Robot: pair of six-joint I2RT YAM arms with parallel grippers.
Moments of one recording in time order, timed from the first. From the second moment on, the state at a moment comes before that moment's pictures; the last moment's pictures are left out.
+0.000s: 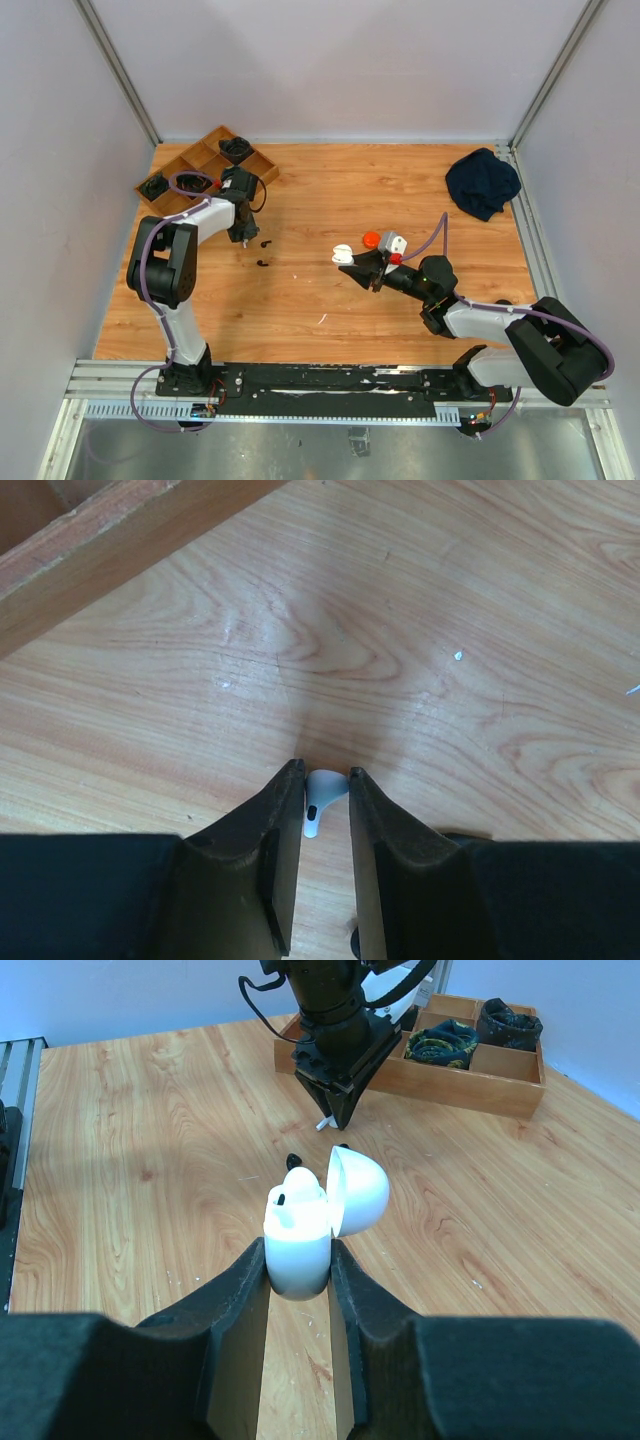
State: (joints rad) left arm -0.23 1.85 1.17 -0.46 -0.31 -0.54; right arm 0.64 1.28 0.26 1.11 -0.53 0.00
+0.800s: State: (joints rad) left arm -0.28 1.56 1.05 -0.42 -0.23 -0.53; right arm 0.65 1.24 0.27 1.08 -0.53 0.00
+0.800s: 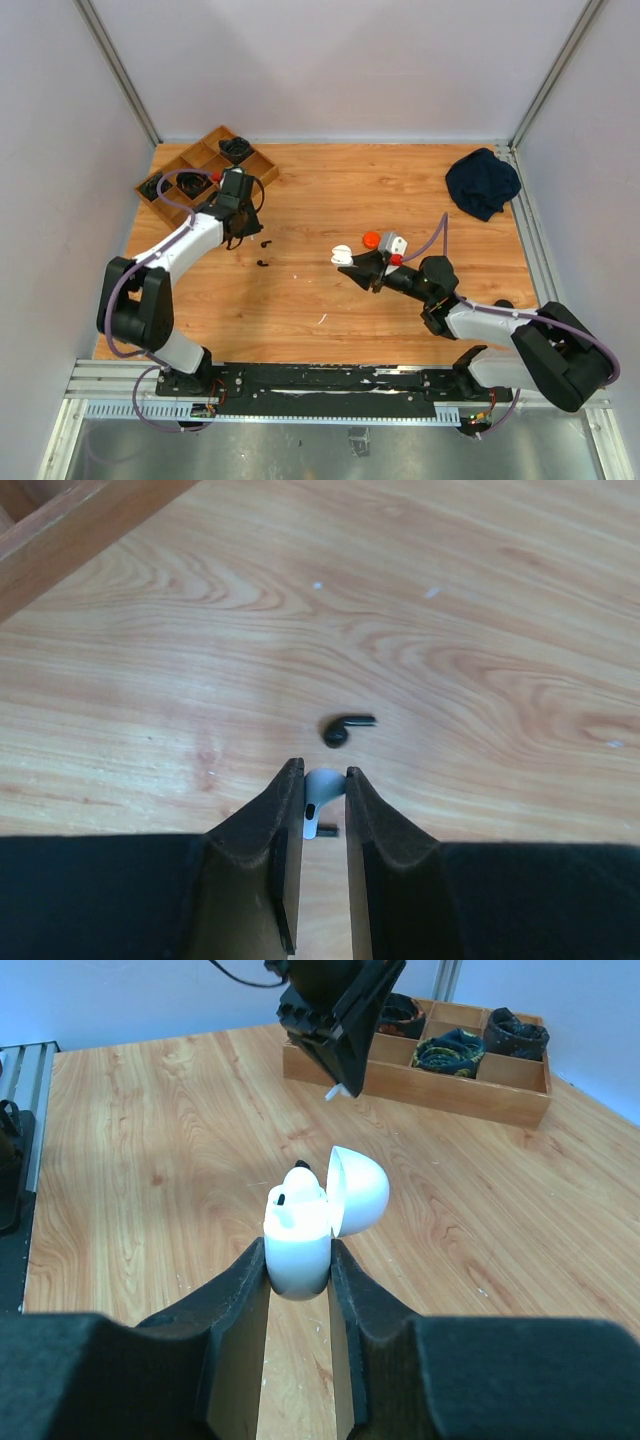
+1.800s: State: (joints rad) left arm -0.84 0.97 0.85 -0.11 -0.39 -0.52; right arm 0.68 1.24 0.38 1.04 -0.51 -0.01
